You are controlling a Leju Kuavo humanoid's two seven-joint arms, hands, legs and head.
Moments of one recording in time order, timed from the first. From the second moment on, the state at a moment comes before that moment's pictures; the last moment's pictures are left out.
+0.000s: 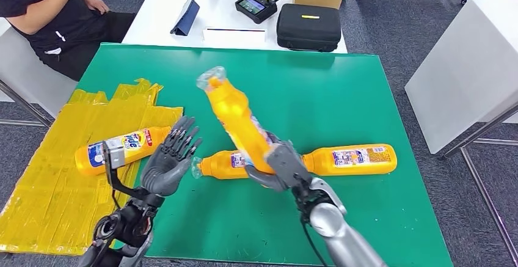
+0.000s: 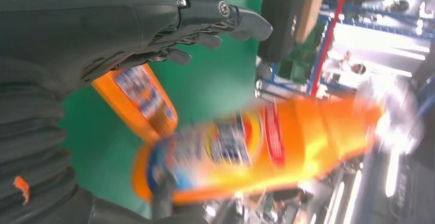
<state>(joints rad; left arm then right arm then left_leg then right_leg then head) -0.14 0.01 -0.37 -1.31 0.54 -0.24 -0.29 -0.24 -0.02 0.42 -1.22 0.24 0.02 -0.08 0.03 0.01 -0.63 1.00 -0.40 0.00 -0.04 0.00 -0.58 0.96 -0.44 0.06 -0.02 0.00</state>
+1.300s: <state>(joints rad) -0.12 -0.02 -0.23 -1.37 0.42 -0.09 -0.17 -0.50 0.32 0.88 -0.75 0.32 -0.10 0.05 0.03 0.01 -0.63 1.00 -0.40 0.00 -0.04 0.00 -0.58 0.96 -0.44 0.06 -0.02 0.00</state>
